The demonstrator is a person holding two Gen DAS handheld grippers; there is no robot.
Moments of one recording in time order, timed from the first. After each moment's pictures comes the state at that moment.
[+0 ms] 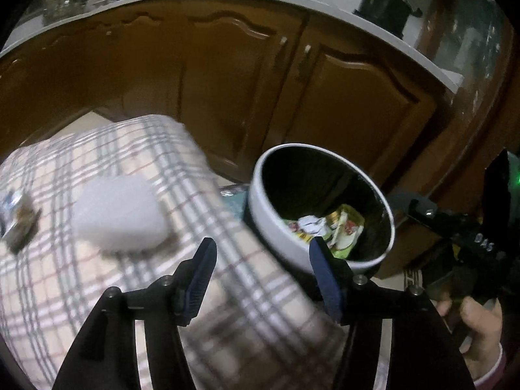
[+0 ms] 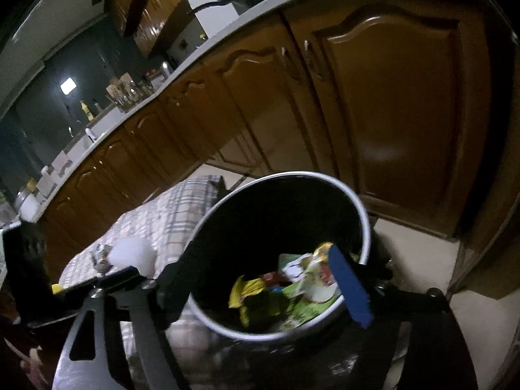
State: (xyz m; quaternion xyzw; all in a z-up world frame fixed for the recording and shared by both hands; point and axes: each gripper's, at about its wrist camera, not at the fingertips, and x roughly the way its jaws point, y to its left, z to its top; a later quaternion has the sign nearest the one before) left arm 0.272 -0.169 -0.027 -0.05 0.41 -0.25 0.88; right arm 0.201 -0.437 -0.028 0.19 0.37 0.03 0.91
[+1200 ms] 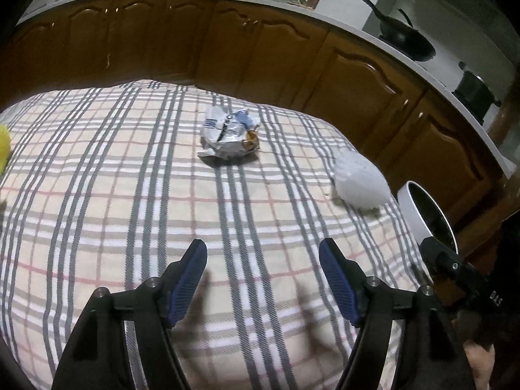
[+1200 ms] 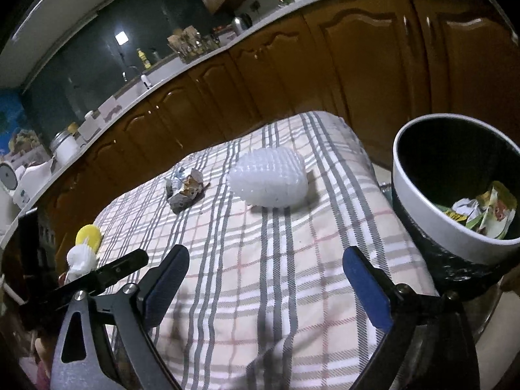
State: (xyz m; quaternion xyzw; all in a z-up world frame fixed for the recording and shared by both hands) left arm 0.203 0.032 -0.046 -0.17 0.40 -0.08 0.90; right arm 0.196 -0.239 -0.059 0.15 0.40 0.14 0.89
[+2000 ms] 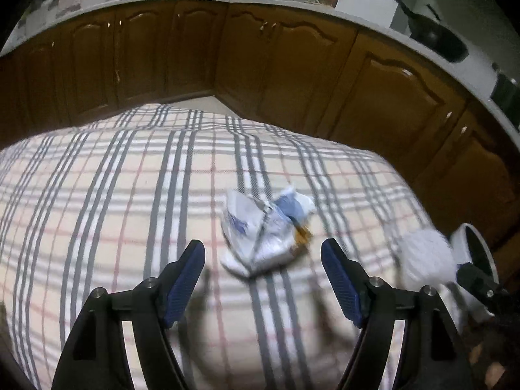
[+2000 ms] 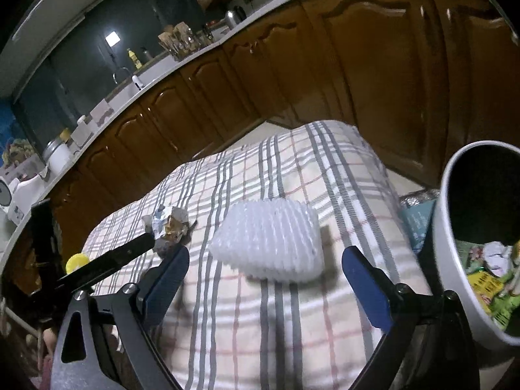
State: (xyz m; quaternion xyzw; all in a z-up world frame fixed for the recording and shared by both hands) left arm 0.344 0.039 -0.066 -0.12 0.40 -0.02 0.91; right arm 0.283 -0.228 -0.068 0.16 0.42 0.14 0.88
